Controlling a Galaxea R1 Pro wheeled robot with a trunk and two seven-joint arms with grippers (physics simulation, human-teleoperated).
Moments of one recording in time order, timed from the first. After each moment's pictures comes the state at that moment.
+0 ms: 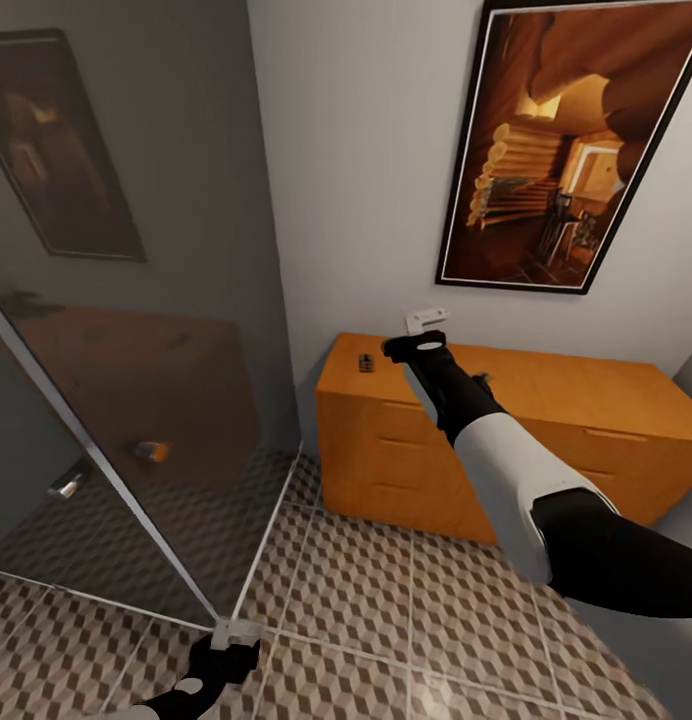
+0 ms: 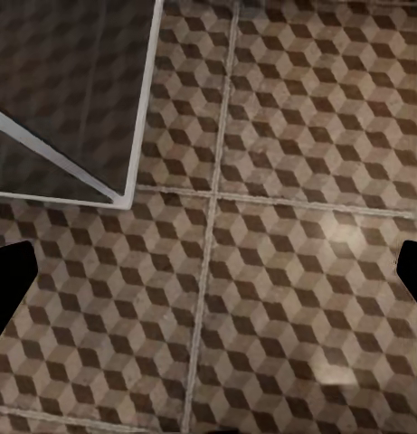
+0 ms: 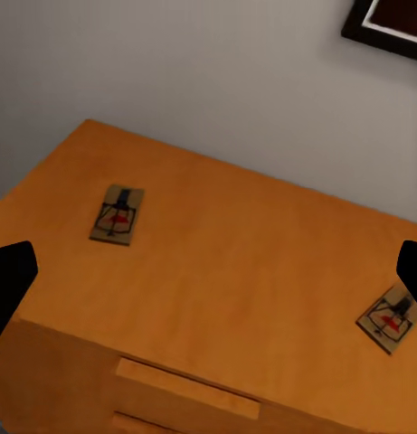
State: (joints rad) left arm -0.62 -0.03 -0.27 0.08 0.16 -0.32 0.06; right arm -1.30 0.17 0.15 -0.53 0.10 0.37 -0.20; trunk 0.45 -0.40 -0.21
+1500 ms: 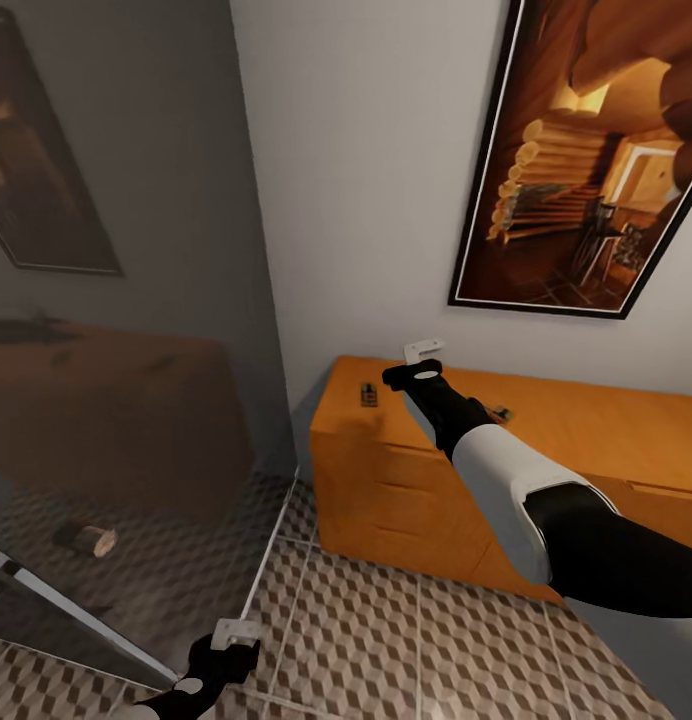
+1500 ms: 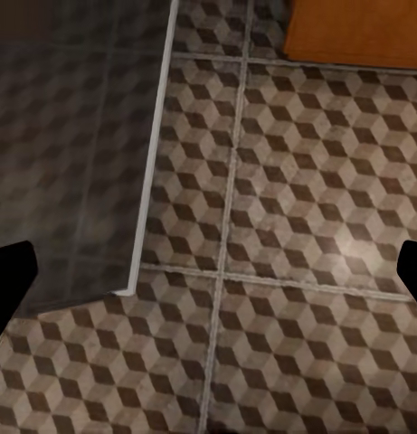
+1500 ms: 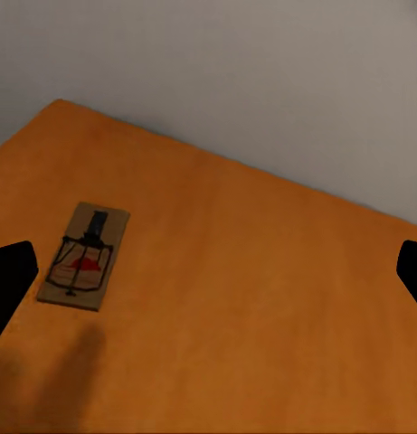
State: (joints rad) left arm -0.62 -0.03 -0.27 0.08 0.16 -0.32 0.06; right arm -1.30 0.17 0.15 -0.31 0.09 0.24 -0.20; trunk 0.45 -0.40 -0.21
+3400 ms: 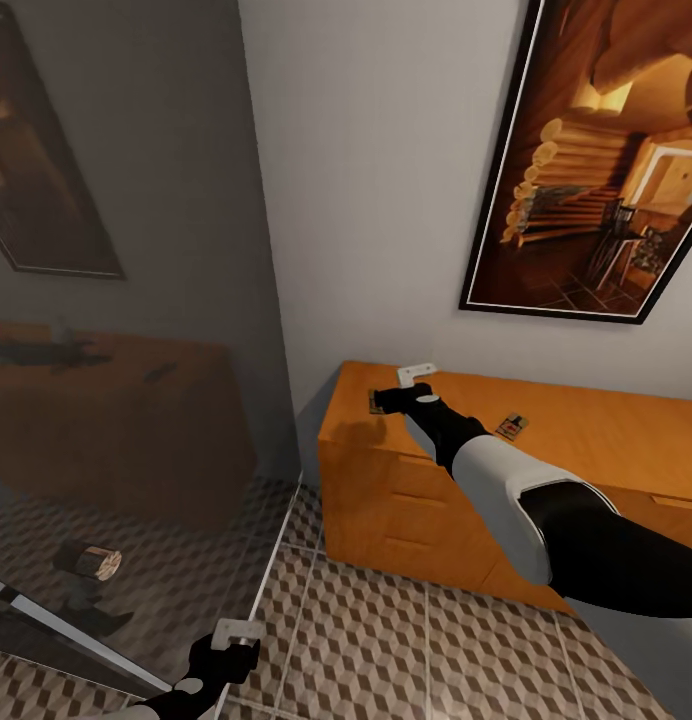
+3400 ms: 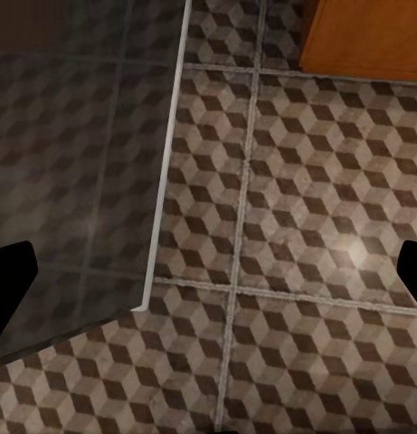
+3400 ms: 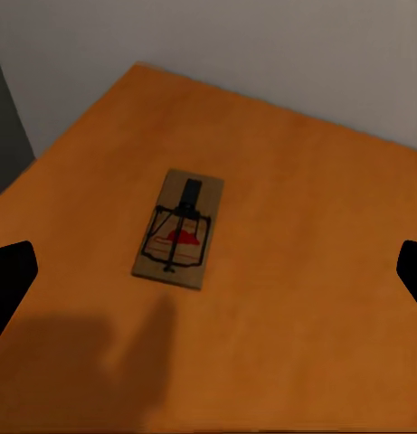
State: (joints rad) left arm -0.62 -0.03 -0.27 0.08 0.16 -0.32 0.06; right arm -1.30 0.17 0.15 -0.13 0.03 0.10 -0.08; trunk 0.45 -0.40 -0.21
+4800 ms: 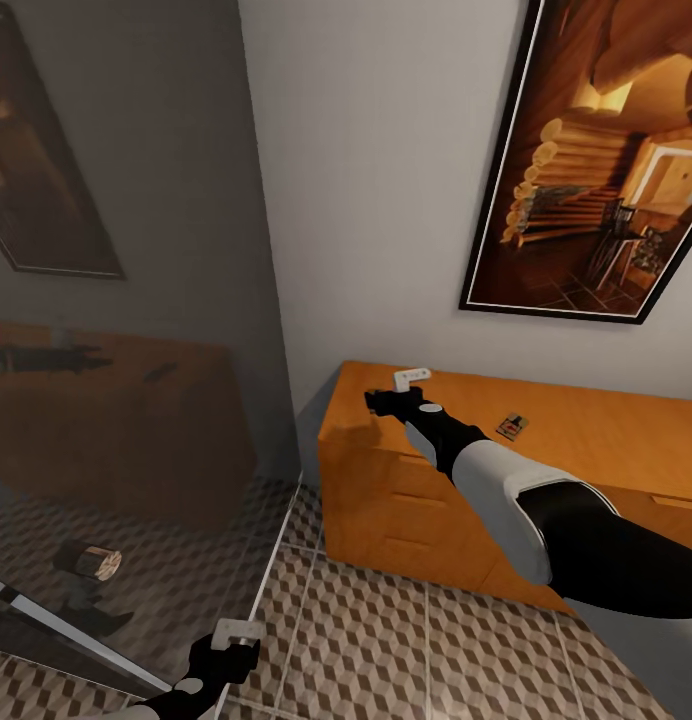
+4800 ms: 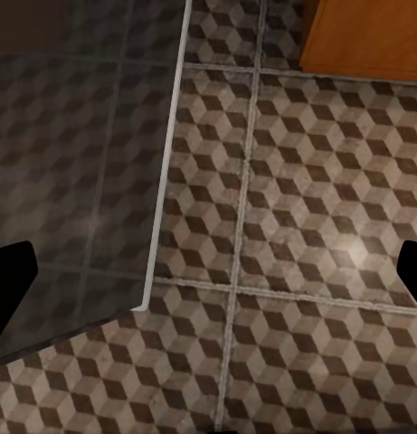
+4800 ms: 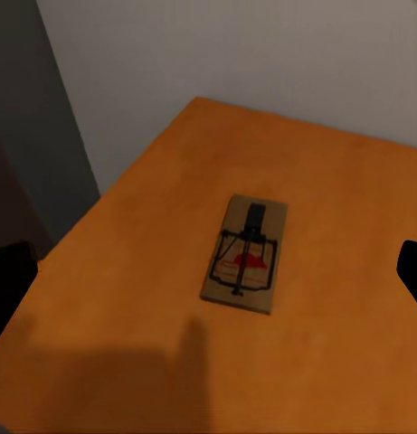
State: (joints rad) left arm -0.62 -0.03 -0.27 0.08 0.16 -0.32 0.06; right arm -1.30 0.17 0.15 -0.07 -0.04 -0.05 0.03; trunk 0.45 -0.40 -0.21
